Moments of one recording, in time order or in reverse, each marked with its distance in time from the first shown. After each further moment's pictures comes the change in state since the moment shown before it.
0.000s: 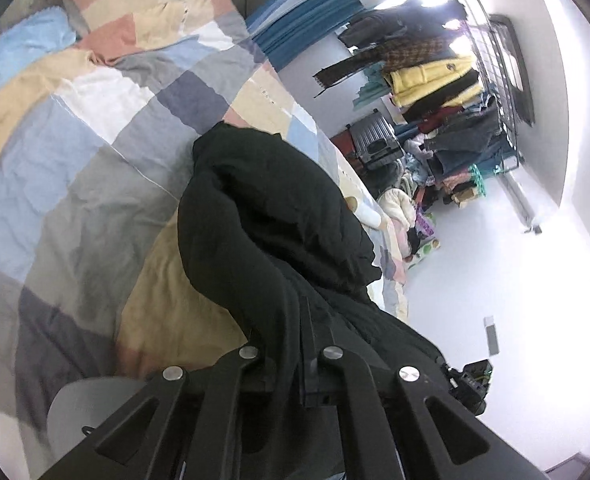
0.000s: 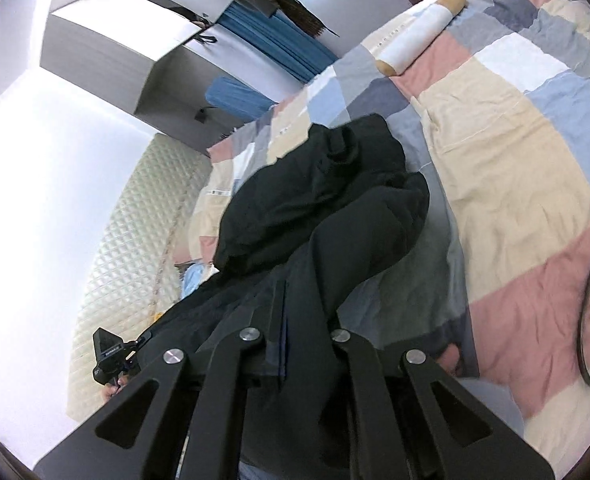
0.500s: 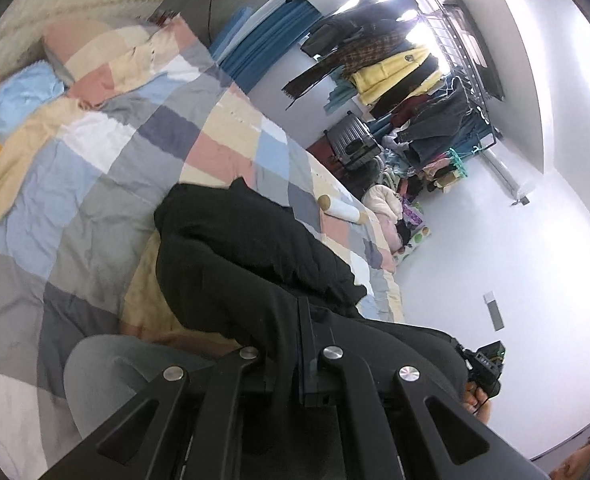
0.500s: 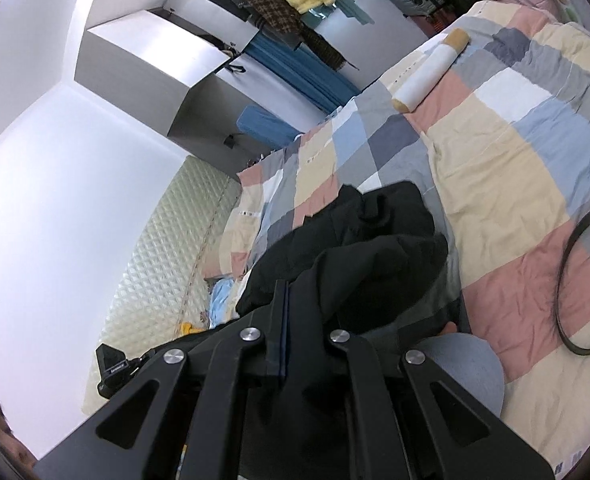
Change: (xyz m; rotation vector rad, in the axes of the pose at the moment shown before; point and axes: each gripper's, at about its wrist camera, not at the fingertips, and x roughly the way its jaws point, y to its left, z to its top) left arm -0.081 -0.067 -0.046 0.133 -0.059 0.006; right arm -0.097 0.033 -0.028 -0.024 -0.111 0.060
